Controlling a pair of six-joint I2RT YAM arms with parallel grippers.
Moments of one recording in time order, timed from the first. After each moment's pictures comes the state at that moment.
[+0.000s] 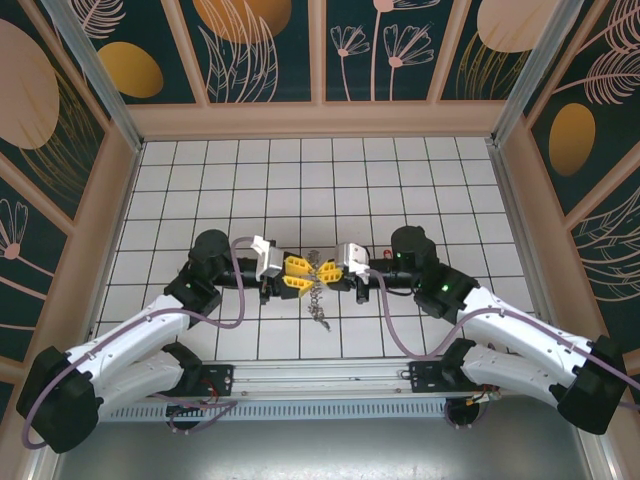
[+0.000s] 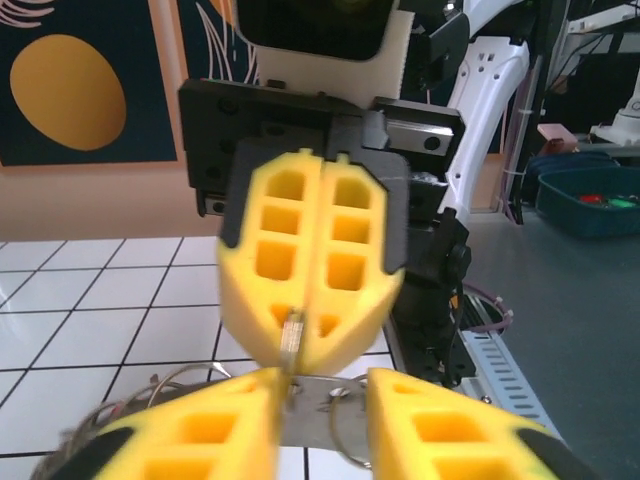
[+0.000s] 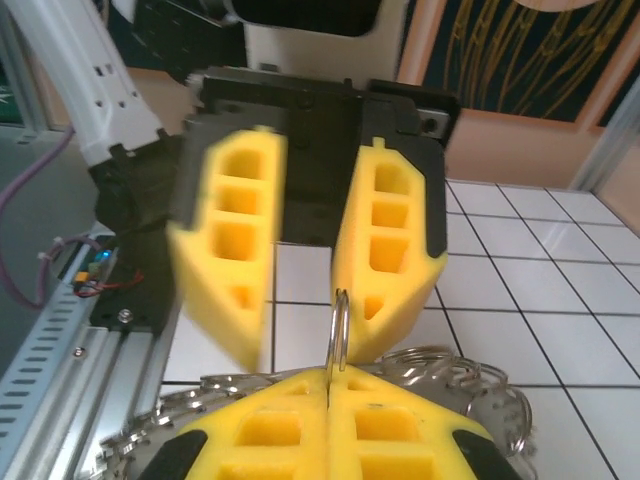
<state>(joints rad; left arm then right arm) -0.65 0.98 0.52 0.37 0.99 0.08 0.87 0.94 0.68 -0.01 -0.61 -0.34</state>
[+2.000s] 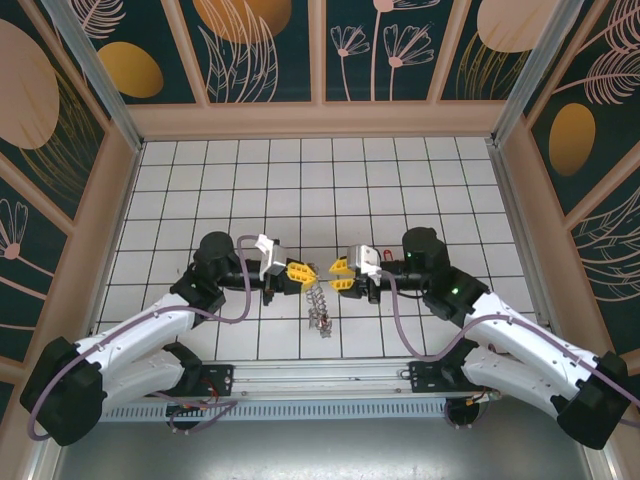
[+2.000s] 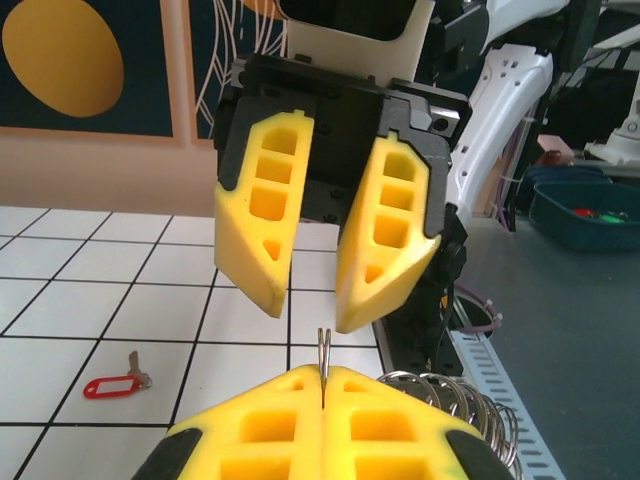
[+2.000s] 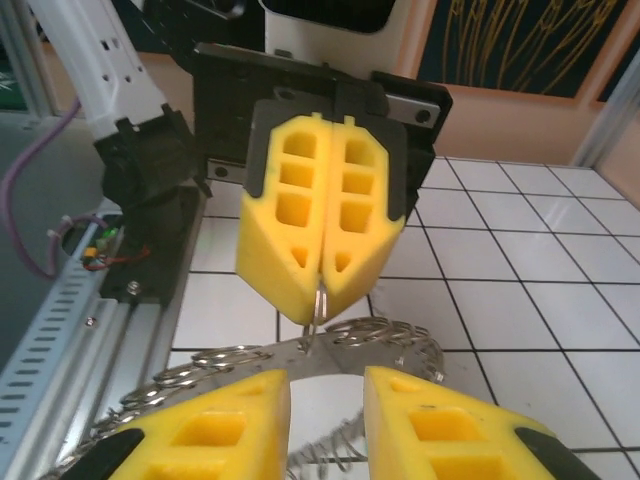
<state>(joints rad) -0.65 1.03 0.48 0.48 0.99 -0.04 0.78 0.87 0.63 -0.06 -0.71 -0.36</state>
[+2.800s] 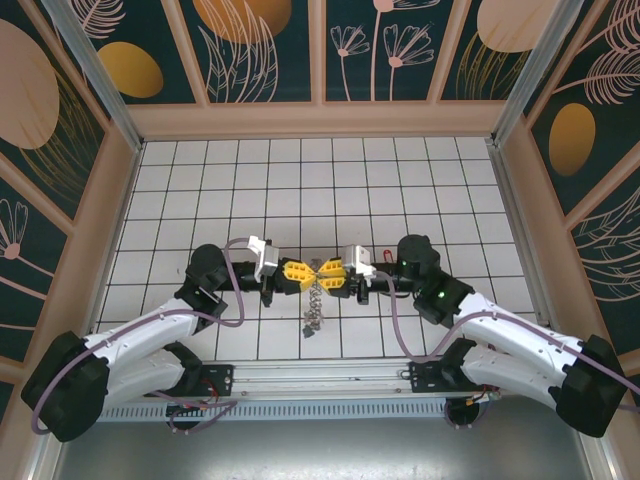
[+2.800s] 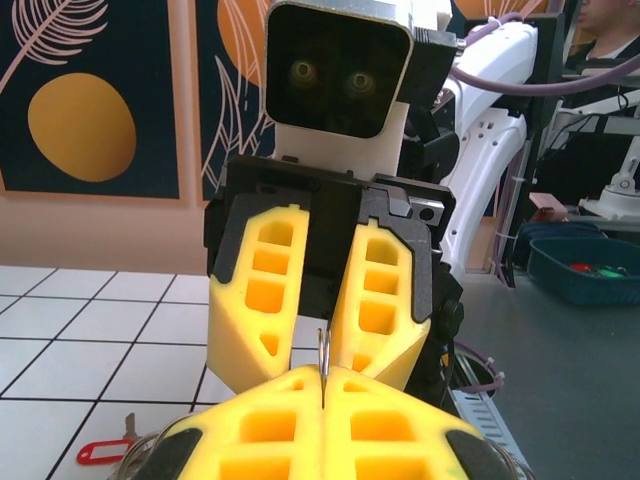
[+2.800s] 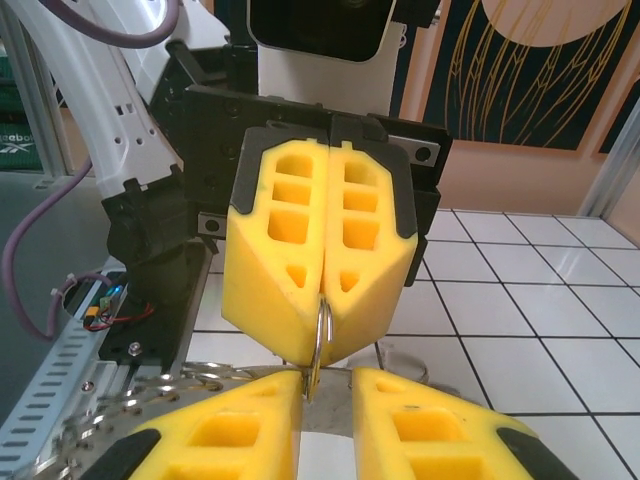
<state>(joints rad) -0.68 1.05 0.39 0.82 0.95 -0.21 0.85 0.93 0.54 0.26 -0.68 -0.22</state>
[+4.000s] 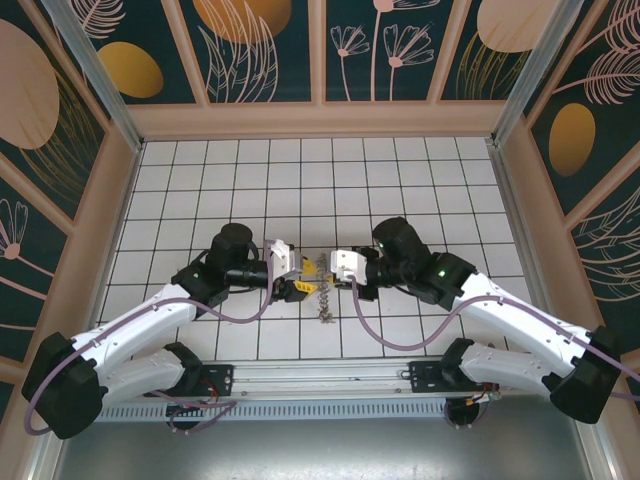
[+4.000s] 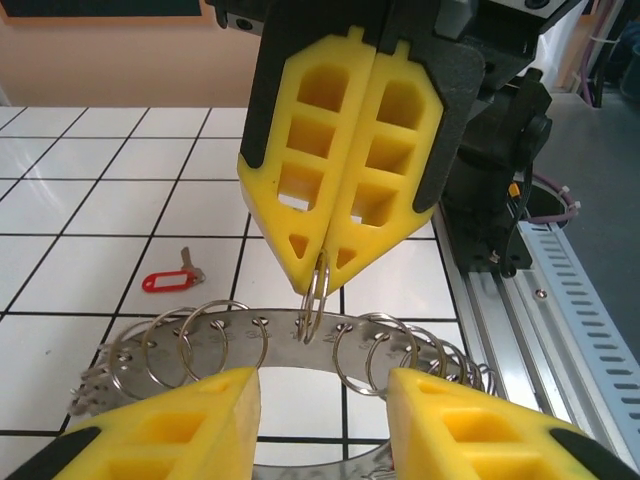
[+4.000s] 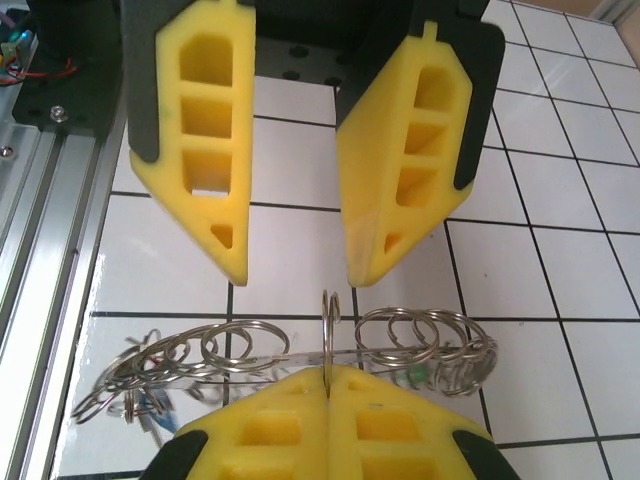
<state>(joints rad) -0.69 1.06 0.62 -0.01 0.81 0.33 0.88 1.02 0.86 -0.50 -0.40 -0.64</state>
